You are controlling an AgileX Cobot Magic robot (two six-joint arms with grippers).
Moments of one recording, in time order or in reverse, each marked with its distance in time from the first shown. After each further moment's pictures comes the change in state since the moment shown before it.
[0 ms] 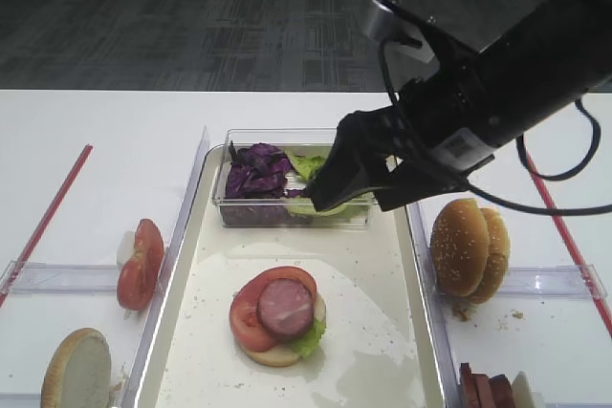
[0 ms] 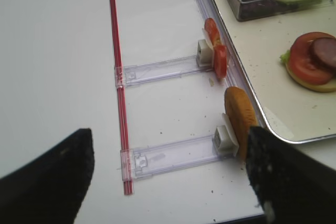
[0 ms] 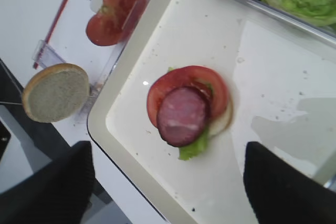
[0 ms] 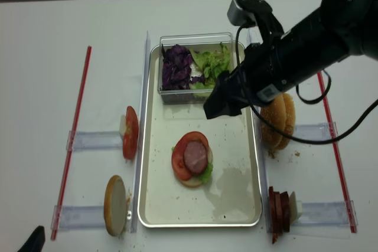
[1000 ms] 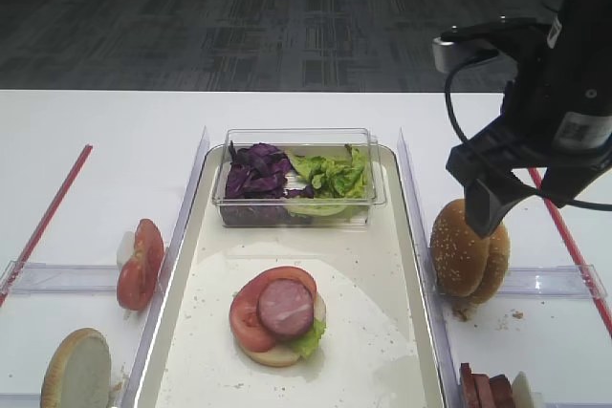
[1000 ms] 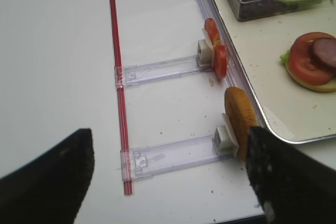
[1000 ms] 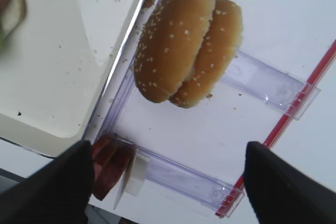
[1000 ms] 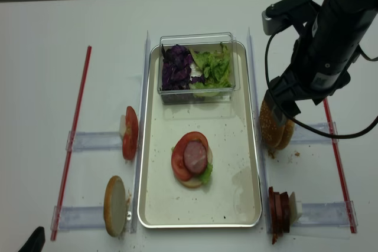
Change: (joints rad) left arm 0.000 0.000 0.000 0.000 0.000 0.000; right arm 0.000 -0.018 -0.146 -0.761 0.322 0.486
